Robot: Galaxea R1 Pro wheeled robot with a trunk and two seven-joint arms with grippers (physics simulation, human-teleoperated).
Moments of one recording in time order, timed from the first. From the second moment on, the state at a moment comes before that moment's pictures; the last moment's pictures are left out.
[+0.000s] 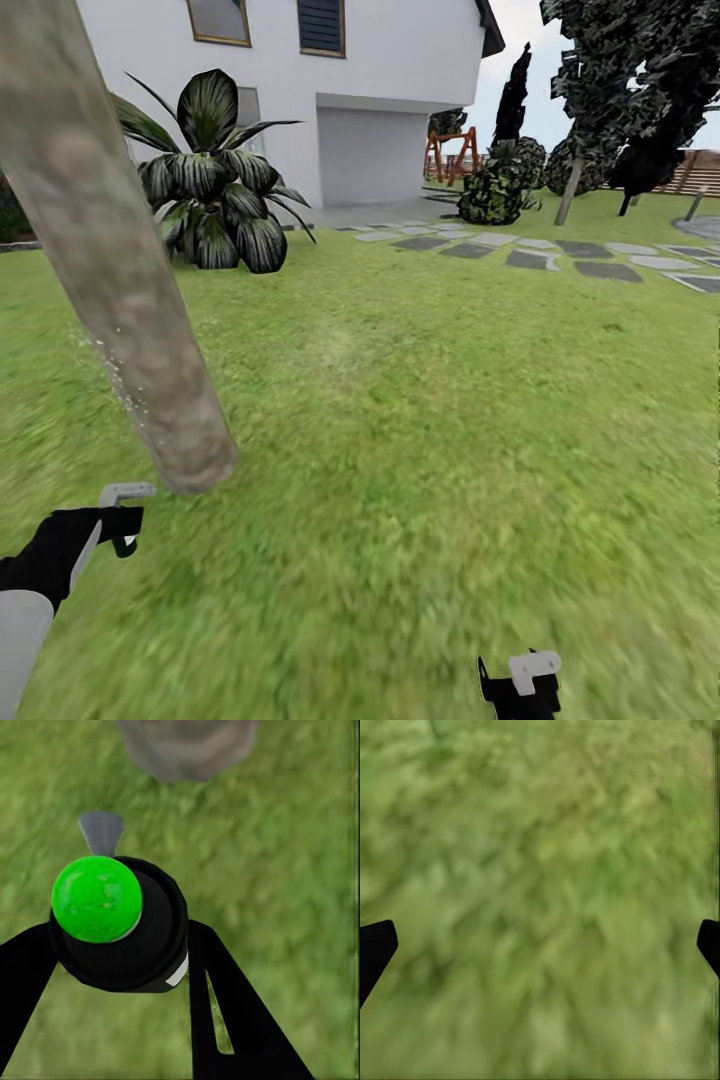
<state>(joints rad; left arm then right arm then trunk) -0.75 0.34 0.25 -0.61 -0.19 0.50 -0.18 -0.43 -0.04 -0.25 -0.05 0.48 -0.62 -0.18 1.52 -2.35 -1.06</state>
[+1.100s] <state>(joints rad) -0.75 0.33 0.26 -0.60 -0.18 0.49 -0.18 -0.43 -0.04 -0.25 -0.05 0.48 -0.62 -0.18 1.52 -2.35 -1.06</state>
